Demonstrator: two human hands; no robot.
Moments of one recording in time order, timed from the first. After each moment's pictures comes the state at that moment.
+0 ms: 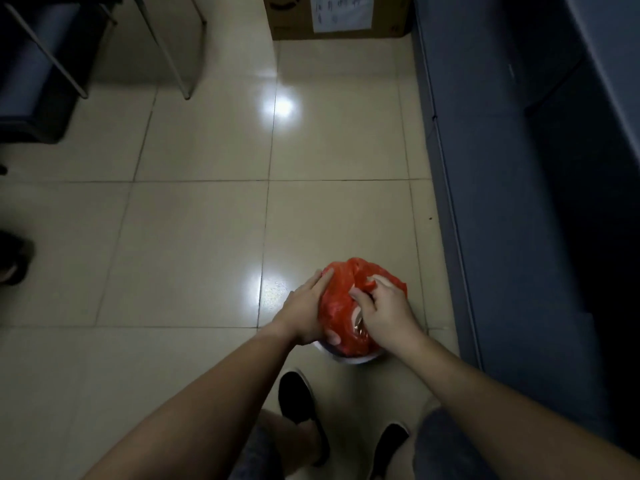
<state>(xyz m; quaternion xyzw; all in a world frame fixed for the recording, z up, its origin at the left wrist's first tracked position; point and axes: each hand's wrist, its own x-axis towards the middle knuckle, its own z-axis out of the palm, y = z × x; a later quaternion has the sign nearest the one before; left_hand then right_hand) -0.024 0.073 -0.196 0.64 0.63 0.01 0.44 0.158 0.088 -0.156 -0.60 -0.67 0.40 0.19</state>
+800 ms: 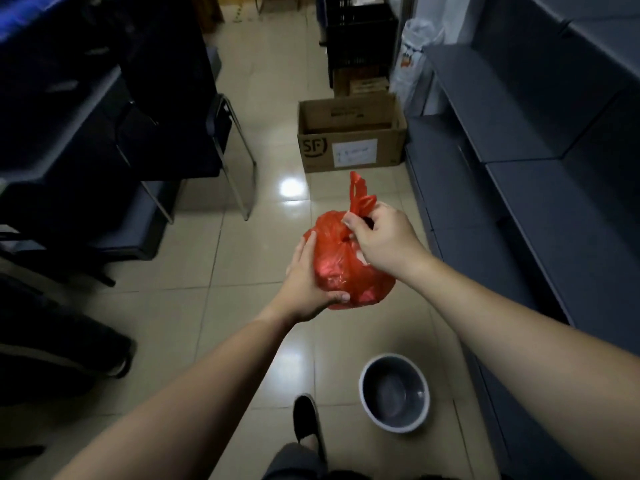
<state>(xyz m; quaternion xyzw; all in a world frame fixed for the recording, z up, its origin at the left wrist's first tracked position) -0.169 0.182 0.255 0.62 0.65 0.25 0.35 0.002 0.232 0.342 -0.56 -0.69 0.34 0.32</state>
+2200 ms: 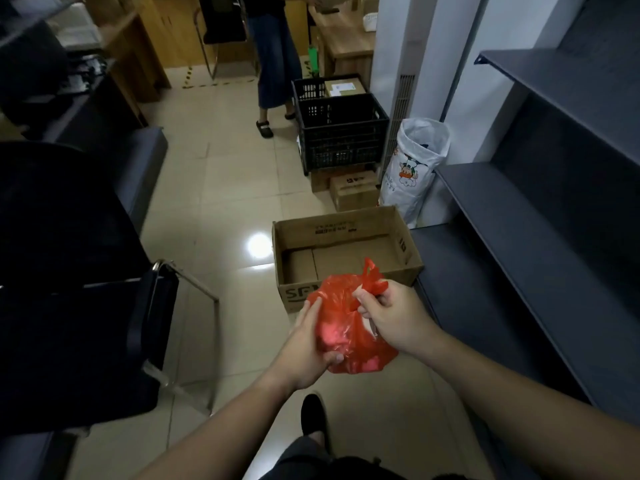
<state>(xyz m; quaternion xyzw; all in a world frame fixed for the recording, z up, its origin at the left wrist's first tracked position) -0.327 1.021 0.209 0.66 0.59 0.19 0.43 -0.132 1.036 0.305 -0.63 -0.58 0.42 0.31</state>
